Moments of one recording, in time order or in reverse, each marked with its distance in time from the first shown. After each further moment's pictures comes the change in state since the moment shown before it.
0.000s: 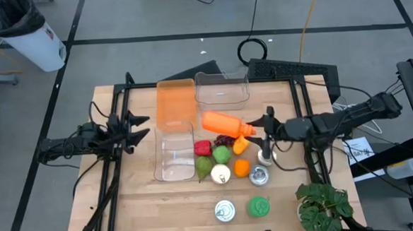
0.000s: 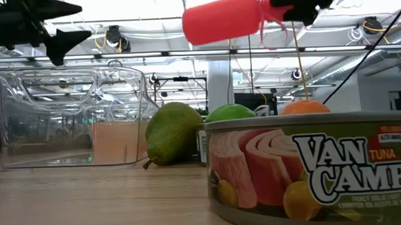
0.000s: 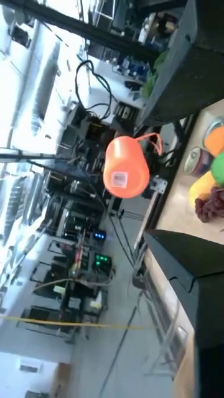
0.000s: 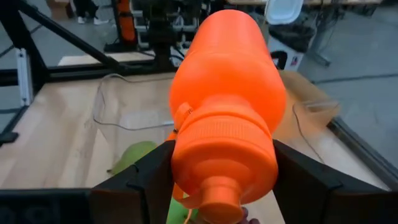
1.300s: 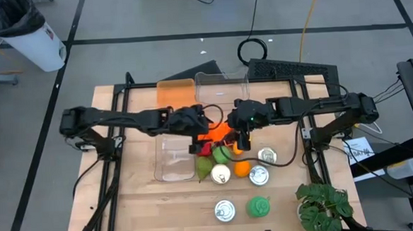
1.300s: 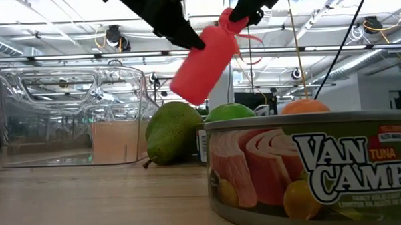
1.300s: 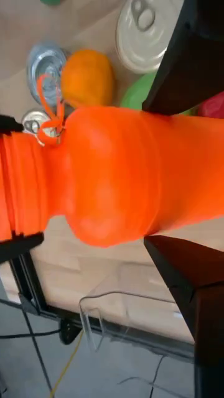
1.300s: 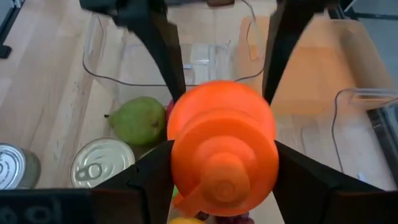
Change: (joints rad) left arm 0.014 1.571 1.089 -0.401 0.108 0.563; right arm -0.198 0.478 0.593 -0.503 -0.354 -0.189
